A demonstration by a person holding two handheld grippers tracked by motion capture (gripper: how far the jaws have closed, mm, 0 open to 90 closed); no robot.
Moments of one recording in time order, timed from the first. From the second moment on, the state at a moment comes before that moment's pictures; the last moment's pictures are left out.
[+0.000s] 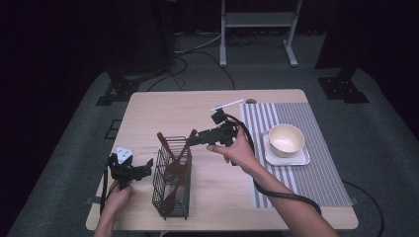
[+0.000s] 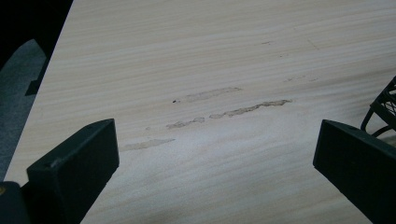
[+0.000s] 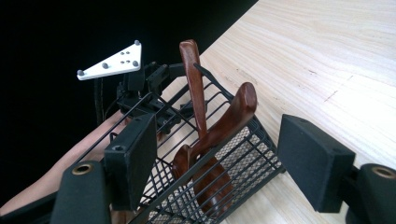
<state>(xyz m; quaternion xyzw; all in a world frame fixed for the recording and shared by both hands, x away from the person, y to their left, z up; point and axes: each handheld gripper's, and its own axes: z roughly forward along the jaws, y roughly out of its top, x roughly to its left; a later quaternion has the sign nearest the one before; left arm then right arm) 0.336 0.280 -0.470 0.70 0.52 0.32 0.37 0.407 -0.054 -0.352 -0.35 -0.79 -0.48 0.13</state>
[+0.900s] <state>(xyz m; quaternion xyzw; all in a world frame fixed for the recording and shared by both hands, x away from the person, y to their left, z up) 0.336 0.280 -0.470 0.70 0.52 0.32 0.37 0.415 -0.043 -0.355 -0.37 -0.79 -0.47 0.11</state>
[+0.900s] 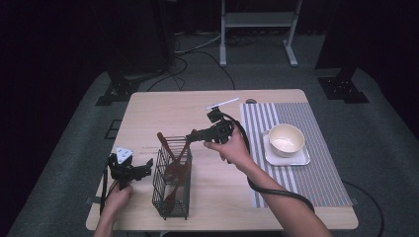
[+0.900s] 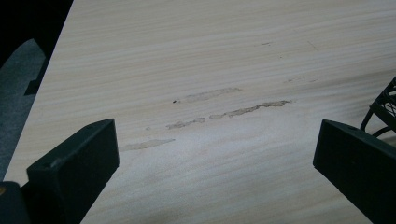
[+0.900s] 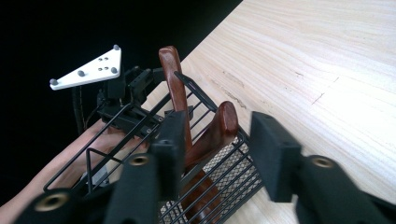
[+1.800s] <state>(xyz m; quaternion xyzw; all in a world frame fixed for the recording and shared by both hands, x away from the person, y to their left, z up) 0.336 0.280 -0.470 0.70 0.52 0.32 0.37 0.408 -0.065 -0.332 -0.39 -0.75 -0.52 0.15</state>
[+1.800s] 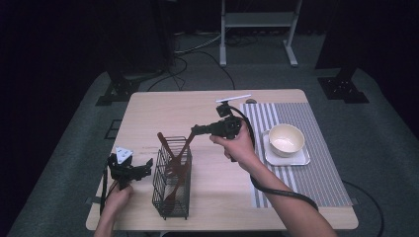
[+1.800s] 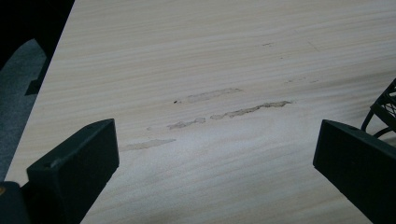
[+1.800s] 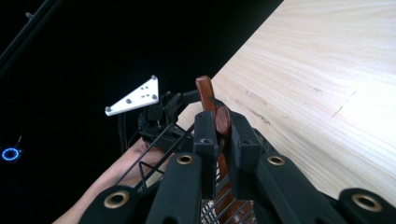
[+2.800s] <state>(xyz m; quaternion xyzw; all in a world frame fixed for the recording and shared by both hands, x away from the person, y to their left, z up) 0.335 0.280 -0.470 0.70 0.52 0.32 0.37 0.405 -0.104 -0.295 -0.40 -0.73 -0.55 0.13</state>
